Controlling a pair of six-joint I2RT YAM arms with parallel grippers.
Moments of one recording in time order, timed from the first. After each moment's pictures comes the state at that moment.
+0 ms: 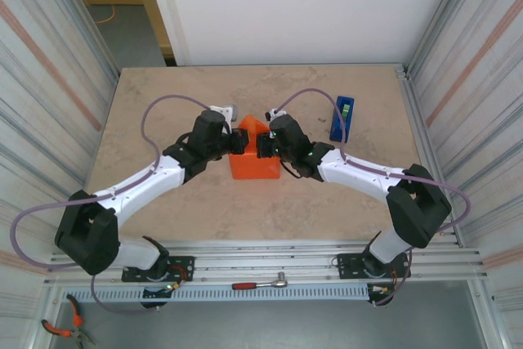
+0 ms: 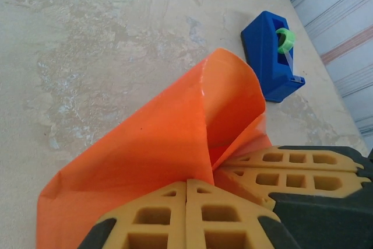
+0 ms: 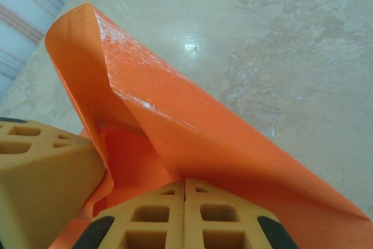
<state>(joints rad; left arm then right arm) -0.61 1.37 0.93 -0.12 0.07 -0.53 0.81 1.57 1.02 -0.04 0.10 0.57</state>
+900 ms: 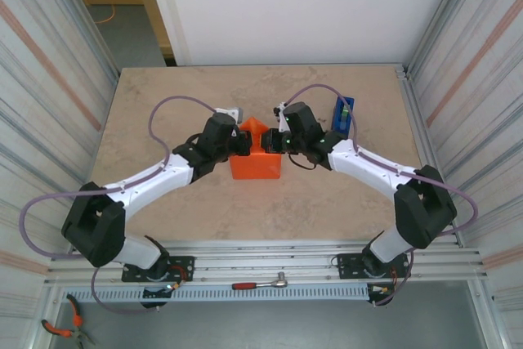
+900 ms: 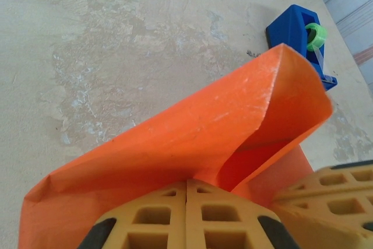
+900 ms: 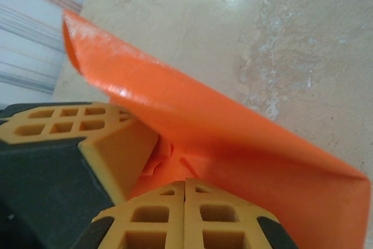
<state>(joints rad) -0.67 1.43 0.94 -0.12 -0.04 -0.55 0.68 1.53 1.09 -0.21 -0.24 0.65</state>
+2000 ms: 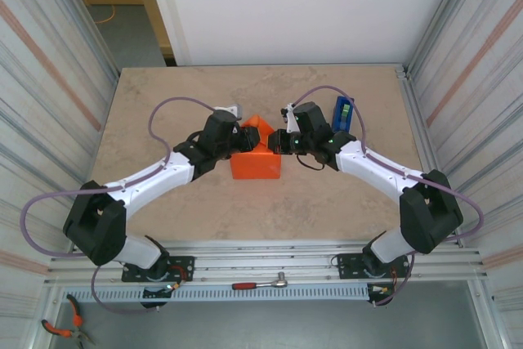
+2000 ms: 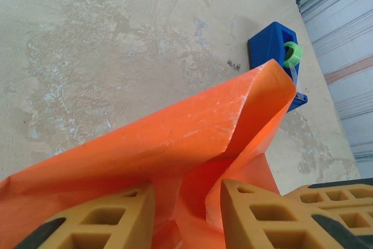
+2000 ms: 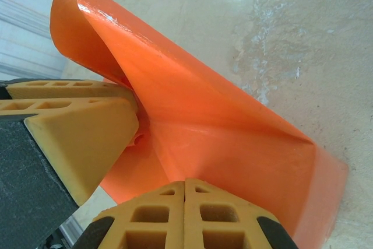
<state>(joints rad) -0.67 1.44 0.97 -0.11 0.00 -0.68 0.63 1.49 1.03 -0.21 -0.31 0.62</state>
